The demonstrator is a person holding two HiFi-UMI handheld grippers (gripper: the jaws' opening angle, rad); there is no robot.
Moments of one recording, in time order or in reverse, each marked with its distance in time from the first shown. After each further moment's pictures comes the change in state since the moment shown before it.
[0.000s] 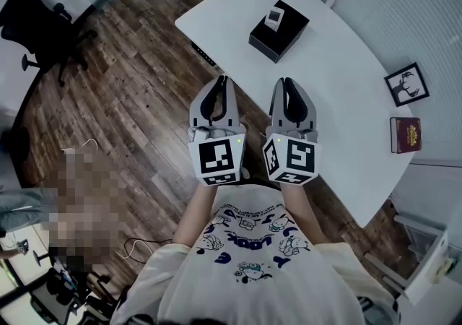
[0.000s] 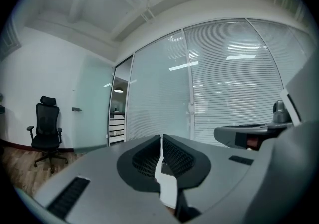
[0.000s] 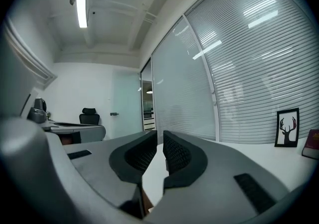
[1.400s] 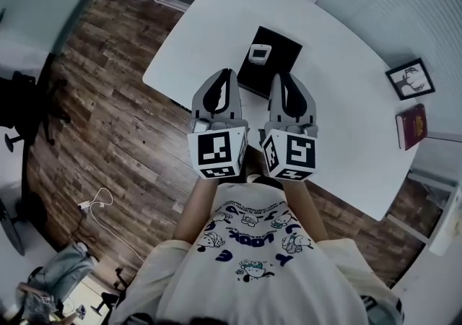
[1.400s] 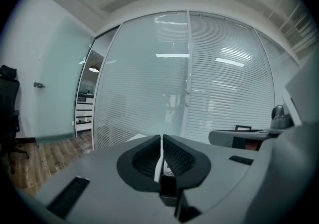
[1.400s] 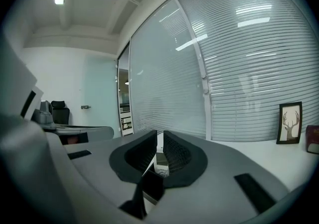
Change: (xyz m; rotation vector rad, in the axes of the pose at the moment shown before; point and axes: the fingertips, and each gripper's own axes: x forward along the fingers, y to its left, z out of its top) left arm 0.257 0.007 -0.022 -0.062 0.122 -0.327; right arm 0.205 -0.077 -0.015 0.048 0.095 -0.260
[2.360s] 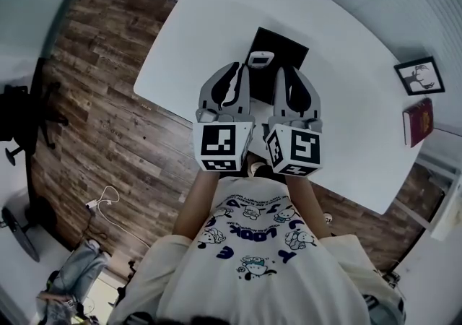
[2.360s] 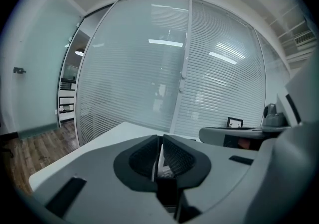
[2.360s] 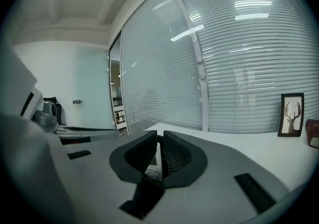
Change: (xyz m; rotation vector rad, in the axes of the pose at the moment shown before) left arm 0.084 -0.008 -0.038 -0.012 0.126 -0.175; right arm 0.068 -0.029 -0.033 0.028 0.093 -0.063
